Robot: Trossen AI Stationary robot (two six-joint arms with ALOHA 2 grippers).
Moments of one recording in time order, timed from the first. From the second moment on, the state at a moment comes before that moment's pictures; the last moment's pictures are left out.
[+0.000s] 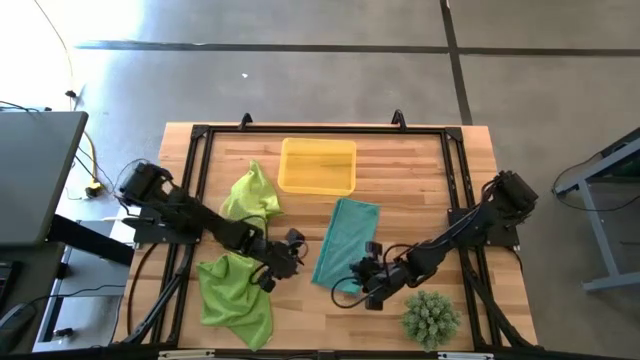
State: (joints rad) left arm -0.26 1.69 0.72 0.13 -0.09 0.36; right arm 0.58 1.71 0.94 -0.15 0.36 0.50
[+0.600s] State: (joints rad) left arm -0.28 1.88 0.88 0.15 -0.21 0.72; right arm 0.68 1.71 0.94 -0.14 0.32 0.54
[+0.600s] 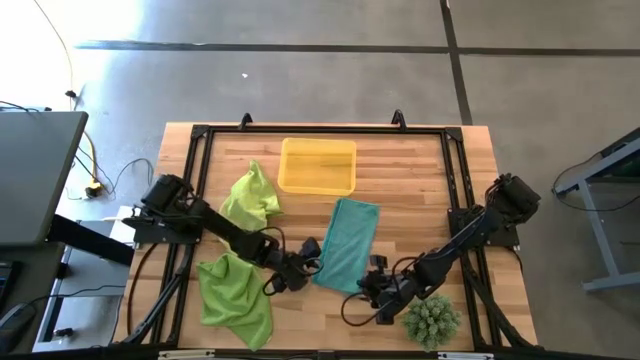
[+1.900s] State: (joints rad) left arm -0.34 1.88 0.88 0.26 -0.19 0.41; right arm 0.66 1.87 0.94 -0.13 0.36 0.34
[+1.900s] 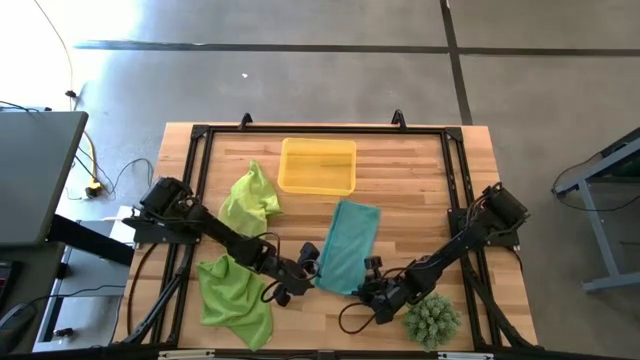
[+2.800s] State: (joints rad) left arm -0.36 1.88 0.88 0.31 -0.31 0.59; right arm 0.63 1.78 0.93 -0.29 0.41 0.52
